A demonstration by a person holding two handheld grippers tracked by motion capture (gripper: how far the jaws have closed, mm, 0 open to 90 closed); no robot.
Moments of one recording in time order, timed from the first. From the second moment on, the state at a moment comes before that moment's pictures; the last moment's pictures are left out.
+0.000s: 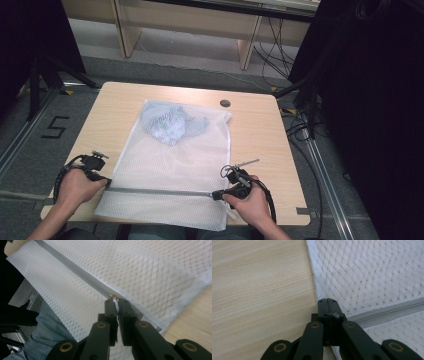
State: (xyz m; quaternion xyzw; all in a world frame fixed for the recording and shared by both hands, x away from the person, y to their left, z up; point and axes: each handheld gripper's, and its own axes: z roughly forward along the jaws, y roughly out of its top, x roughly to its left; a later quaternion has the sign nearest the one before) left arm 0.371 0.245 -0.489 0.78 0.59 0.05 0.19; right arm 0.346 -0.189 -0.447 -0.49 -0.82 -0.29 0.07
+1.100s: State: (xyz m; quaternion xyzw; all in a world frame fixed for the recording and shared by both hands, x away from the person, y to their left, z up) left arm 0.371 0.244 -0.489 0.78 0.59 0.05 0.19; right arm 0.345 -0.206 -0.451 -0.49 -0.82 -0.29 0.08
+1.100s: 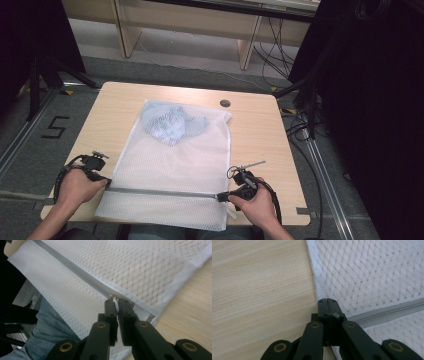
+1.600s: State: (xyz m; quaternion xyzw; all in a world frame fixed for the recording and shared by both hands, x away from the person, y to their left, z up) left arm 0.370 0.244 -0.489 0.78 0.59 0.06 0.19; right arm 0.343 -0.219 -0.452 -0.52 -0.80 -0.27 0.09
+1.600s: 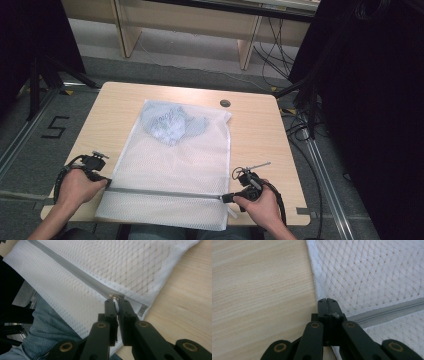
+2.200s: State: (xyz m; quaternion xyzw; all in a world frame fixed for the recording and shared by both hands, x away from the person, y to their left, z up) left arm 0.370 0.244 -0.489 0.79 0.58 0.06 0.19; right arm 0.346 -0.230 -0.467 -0.51 -0.82 -0.24 0.09
